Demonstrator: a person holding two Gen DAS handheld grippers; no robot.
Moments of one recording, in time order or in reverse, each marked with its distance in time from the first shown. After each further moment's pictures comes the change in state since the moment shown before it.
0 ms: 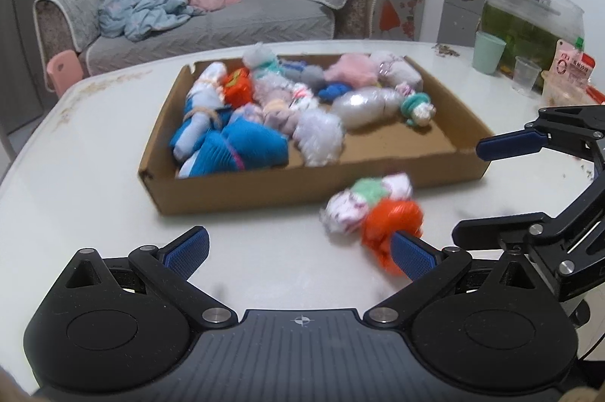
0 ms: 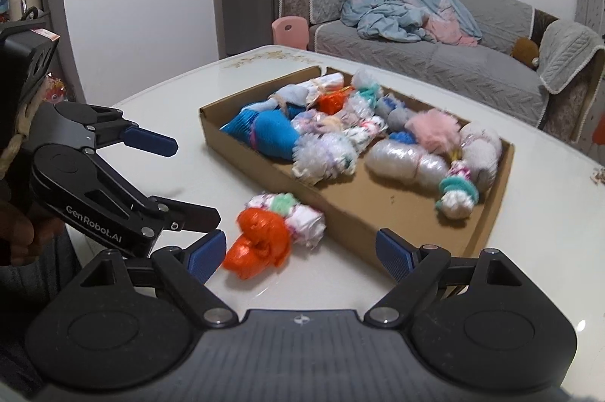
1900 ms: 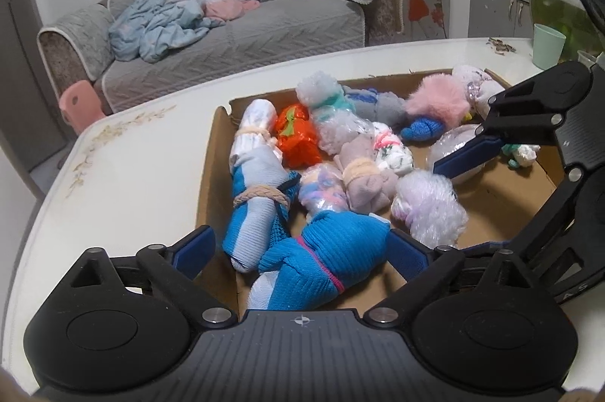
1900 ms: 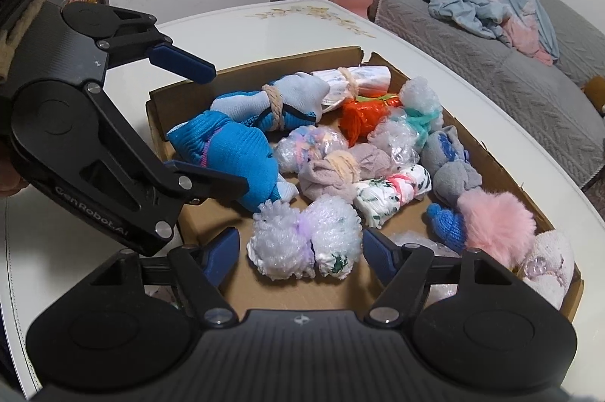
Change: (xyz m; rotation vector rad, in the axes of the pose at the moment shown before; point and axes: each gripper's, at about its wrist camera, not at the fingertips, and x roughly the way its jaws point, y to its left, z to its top) left arm 0.073 0.043 0.073 0.095 0.002 0.118; right arm 0.115 -0.021 0.075 -0.265 0.183 0.100
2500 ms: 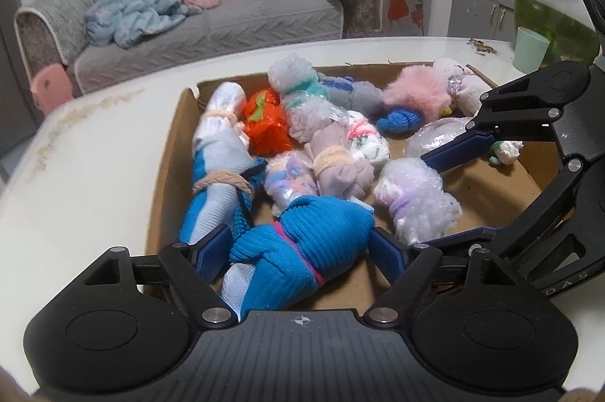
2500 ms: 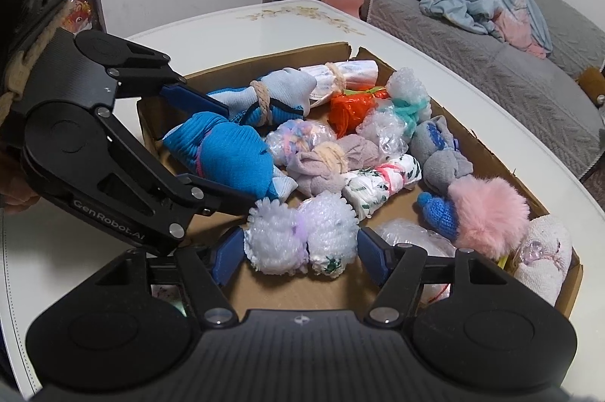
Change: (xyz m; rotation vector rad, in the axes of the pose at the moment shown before) left arm 0.014 -0.005 -0.008 -0.021 0.013 -0.092; right arm -0.002 -0.006 -0.010 0.029 -0.012 -0.008
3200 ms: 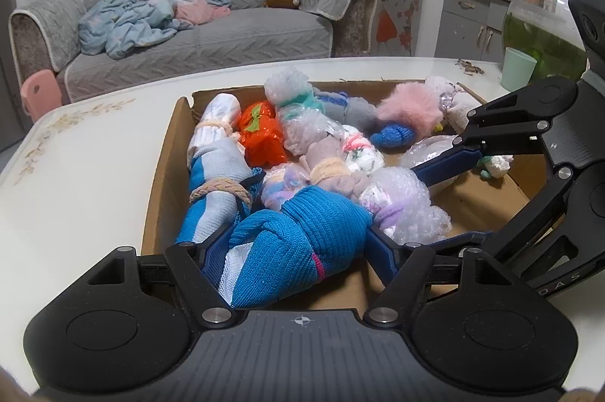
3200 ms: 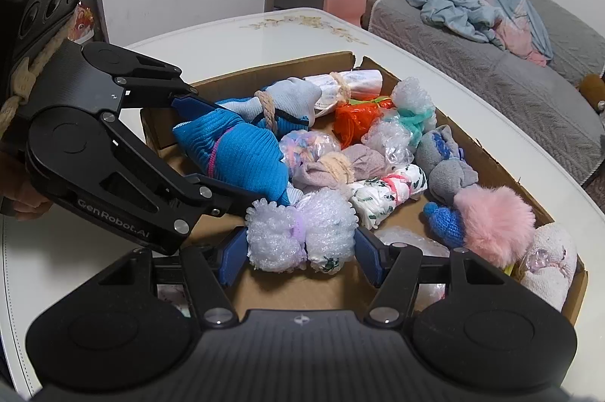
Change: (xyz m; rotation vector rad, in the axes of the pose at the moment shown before) left arm 0.005 0.009 -0.005 -0.033 -0.066 -0.073; right arm 0.002 0.005 0.001 -0.001 -0.033 0.002
